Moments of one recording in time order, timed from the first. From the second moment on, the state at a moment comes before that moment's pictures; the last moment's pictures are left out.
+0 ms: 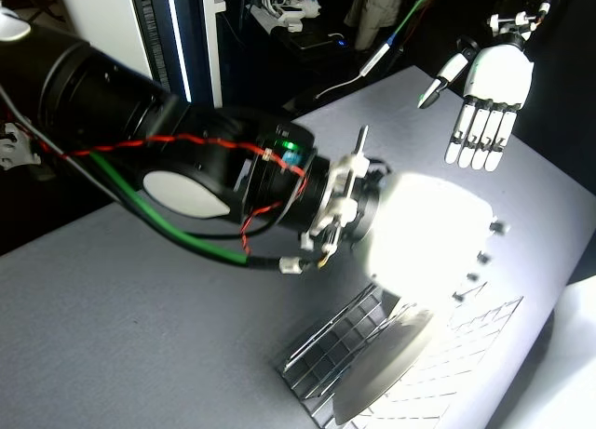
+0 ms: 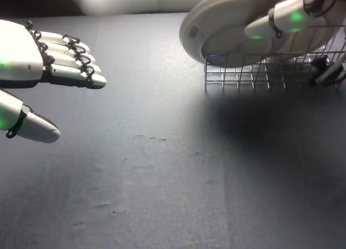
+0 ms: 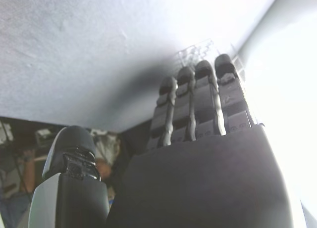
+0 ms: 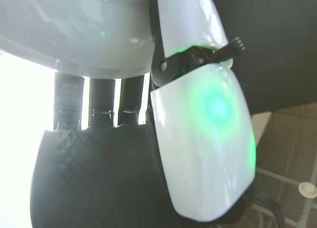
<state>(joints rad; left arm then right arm) 0.32 -0.88 1.44 1.67 -0.80 -0.34 -0.27 -1.12 1.30 0.13 0.37 -0.35</state>
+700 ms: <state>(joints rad) 0.33 -0.88 1.44 1.67 -0.80 -0.34 -0.33 -1.12 1.32 0.00 0.42 -0.36</state>
